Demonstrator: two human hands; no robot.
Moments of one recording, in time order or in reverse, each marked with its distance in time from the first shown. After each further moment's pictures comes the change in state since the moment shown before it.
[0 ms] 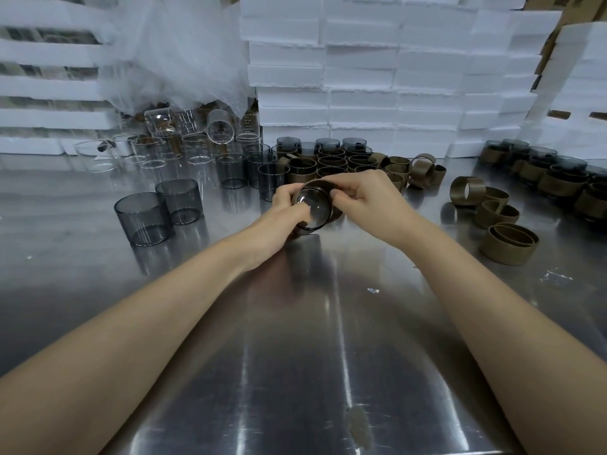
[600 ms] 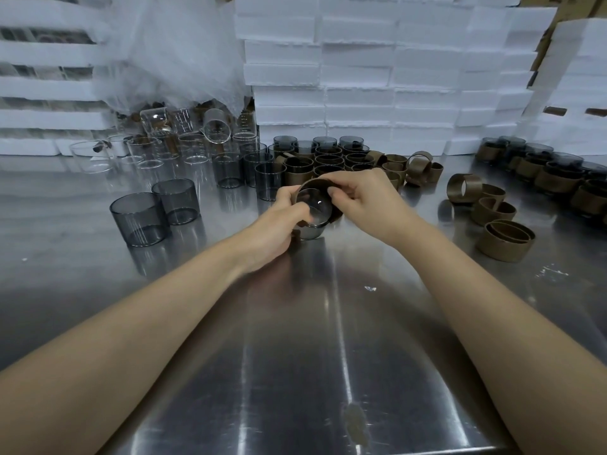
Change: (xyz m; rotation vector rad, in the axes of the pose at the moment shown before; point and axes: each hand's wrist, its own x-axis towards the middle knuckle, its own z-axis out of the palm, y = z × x) left_hand -0.011 0.010 0.015 -0.225 -0.032 -0.002; right_hand -0.001 0.005 0.000 -0.086 0.040 -0.038
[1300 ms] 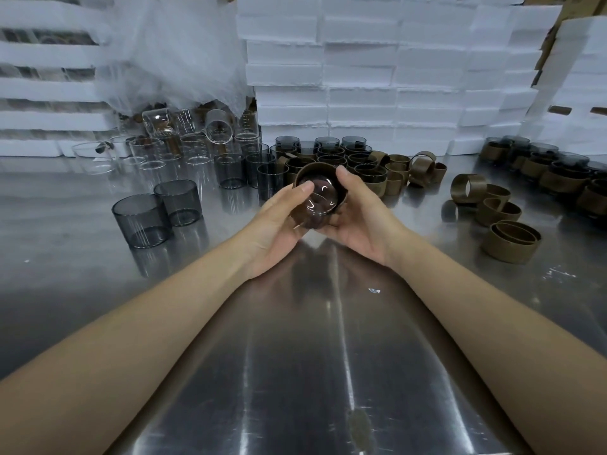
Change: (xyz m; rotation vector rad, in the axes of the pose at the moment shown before) left_hand -0.003 0.000 -0.008 -0.307 -0.082 0.099; right_hand -0.005 0.002 0.027 1.310 -0.073 0.535
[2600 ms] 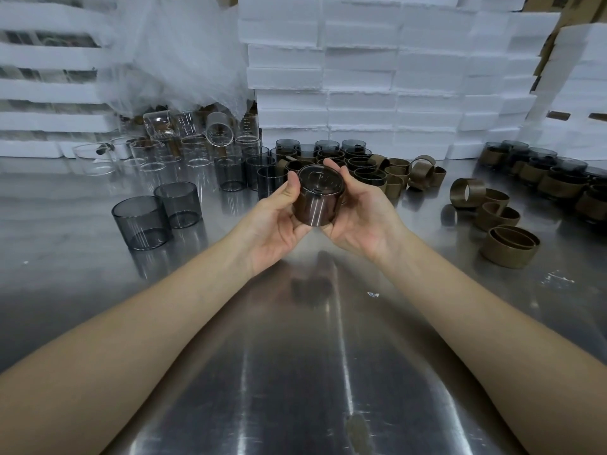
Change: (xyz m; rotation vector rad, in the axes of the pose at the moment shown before) left_hand 0.001 0.012 0.005 -0.333 0.070 -0.117; right_hand 0.005 -0.010 0.018 0.490 0.148 0.067
